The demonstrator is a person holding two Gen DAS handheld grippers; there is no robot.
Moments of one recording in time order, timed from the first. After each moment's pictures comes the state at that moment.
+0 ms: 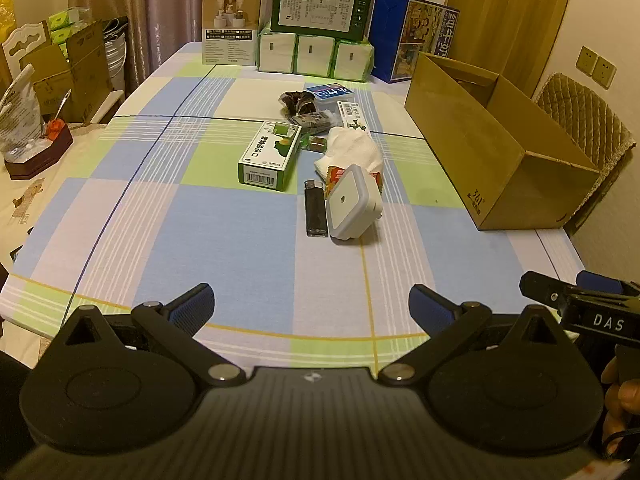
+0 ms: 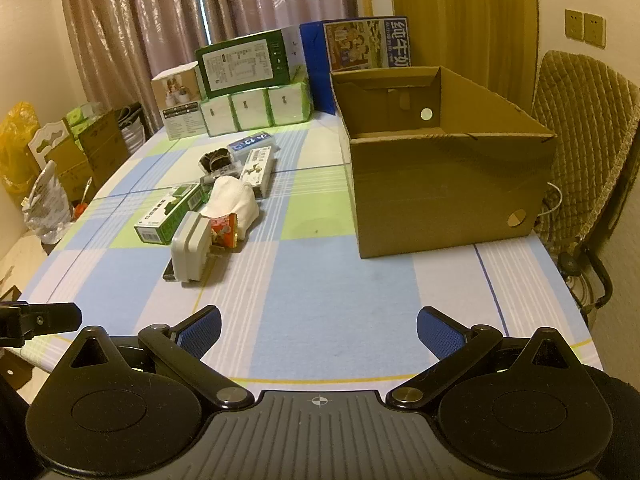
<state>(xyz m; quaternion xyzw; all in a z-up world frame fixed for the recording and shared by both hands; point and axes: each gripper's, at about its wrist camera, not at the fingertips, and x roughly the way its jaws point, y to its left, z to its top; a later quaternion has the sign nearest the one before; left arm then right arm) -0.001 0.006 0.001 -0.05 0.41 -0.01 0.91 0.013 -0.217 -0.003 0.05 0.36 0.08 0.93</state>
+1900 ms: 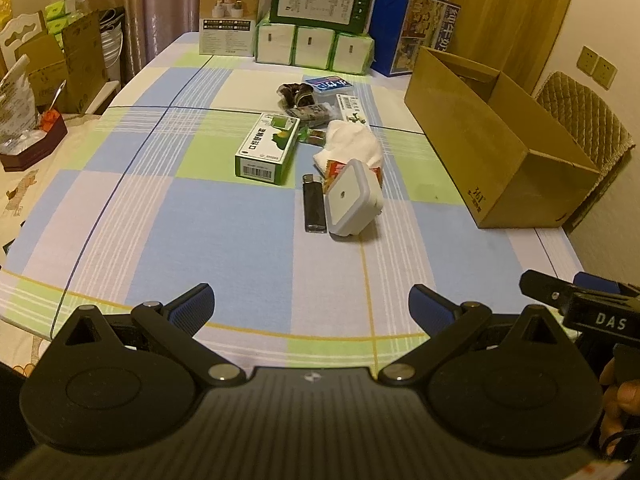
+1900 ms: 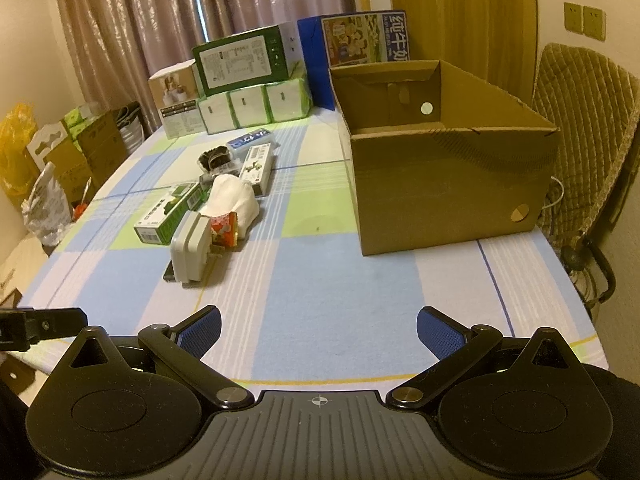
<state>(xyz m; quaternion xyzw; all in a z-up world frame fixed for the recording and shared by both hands) 0.007 0.012 -0.005 -0.06 0.42 -0.02 0.91 0.017 -0.217 -0.006 0.06 0.37 0.08 0.93</state>
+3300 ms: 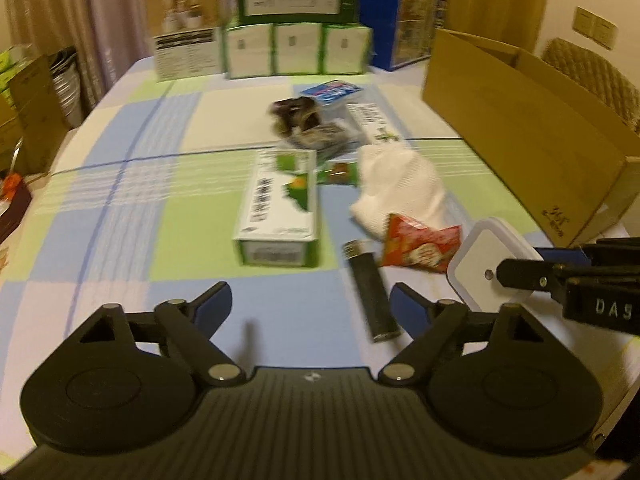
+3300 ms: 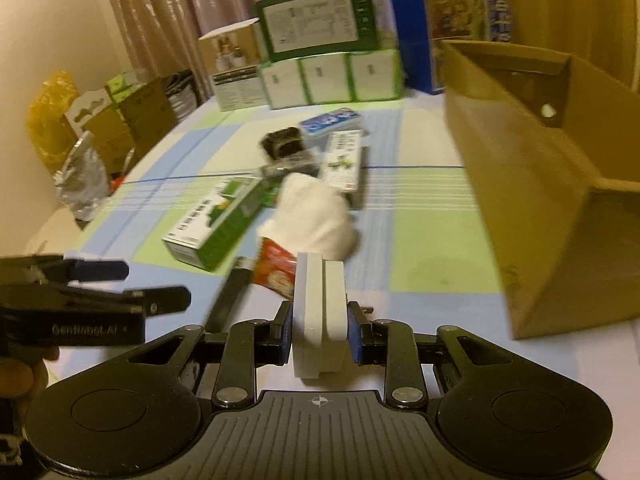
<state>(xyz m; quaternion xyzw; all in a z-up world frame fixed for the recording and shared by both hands) 0.143 0.038 -0.060 0.02 0.40 -0.08 0.91 0.137 -0.144 -0.046 0.03 0.39 0.17 0.90</state>
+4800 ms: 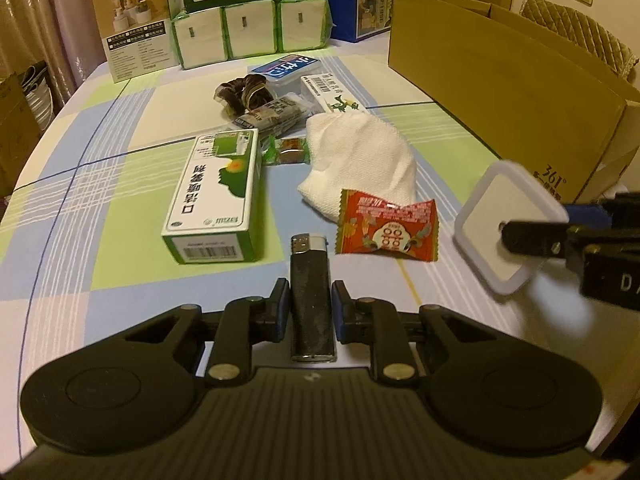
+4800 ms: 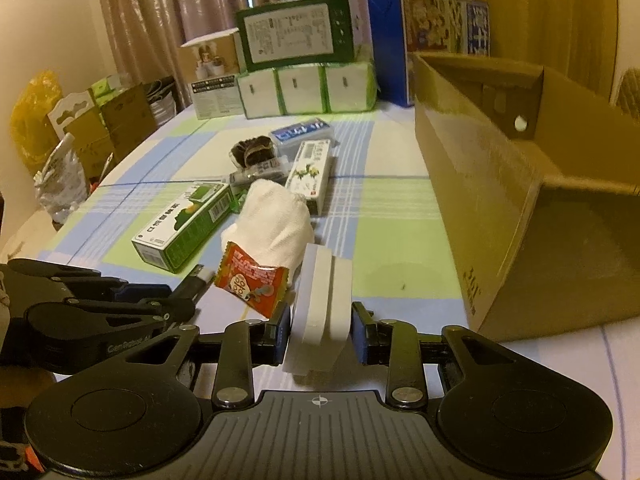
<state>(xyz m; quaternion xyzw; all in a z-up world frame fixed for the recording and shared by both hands) 0.155 0.004 -0.089 0.06 0.42 -0.10 0.90 0.131 -0.153 -0.046 0.01 0.37 0.14 0.92</state>
